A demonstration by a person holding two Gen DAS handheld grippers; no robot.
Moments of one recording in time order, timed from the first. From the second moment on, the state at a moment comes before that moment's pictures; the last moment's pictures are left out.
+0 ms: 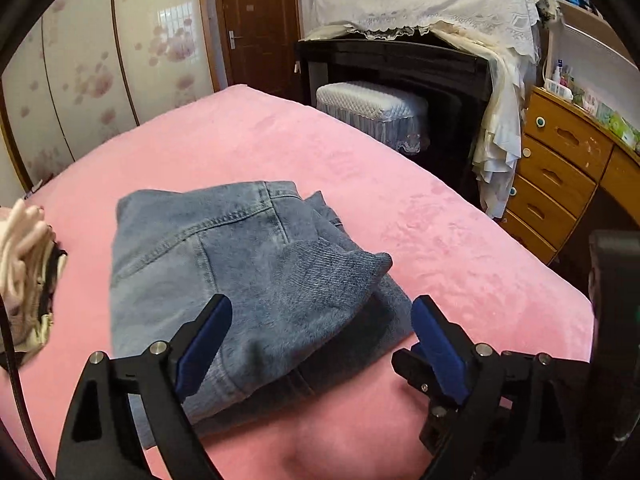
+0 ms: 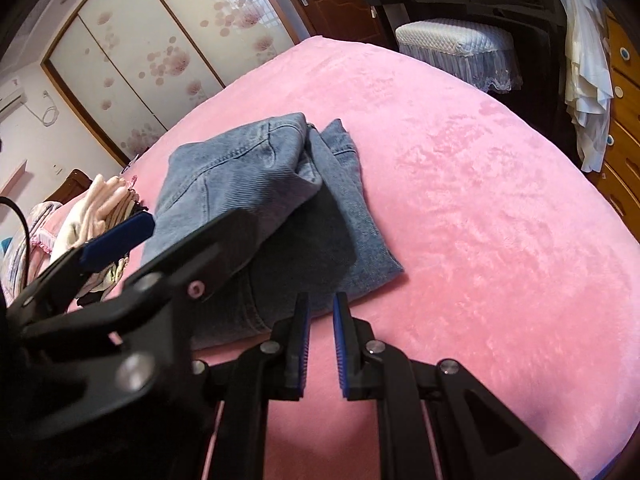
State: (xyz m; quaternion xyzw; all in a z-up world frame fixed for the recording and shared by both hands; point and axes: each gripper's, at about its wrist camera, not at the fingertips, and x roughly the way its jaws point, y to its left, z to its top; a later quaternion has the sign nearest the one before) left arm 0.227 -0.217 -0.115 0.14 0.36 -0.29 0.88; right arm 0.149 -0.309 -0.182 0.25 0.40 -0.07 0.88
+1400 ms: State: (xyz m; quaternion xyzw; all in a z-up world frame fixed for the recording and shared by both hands) left arm 0.297 -0.078 -0.180 0.00 0.43 -0.15 0.89; right arm 0.229 -0.331 -0.171 0.16 0.41 0.01 0.90
